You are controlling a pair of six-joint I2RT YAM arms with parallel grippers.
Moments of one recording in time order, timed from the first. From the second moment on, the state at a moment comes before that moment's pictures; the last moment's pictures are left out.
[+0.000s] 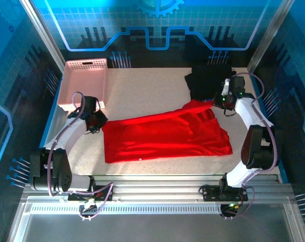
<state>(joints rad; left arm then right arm) 0.01 1.37 0.88 -0.57 0.03 -0.77 -0.11 1.62 1.20 -0.54 -0.21 0.26</state>
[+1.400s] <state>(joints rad) -0.07 1.41 0.71 -0.66 -0.05 -0.91 -0.19 1.64 0.95 -0.69 -0.11 0.44</state>
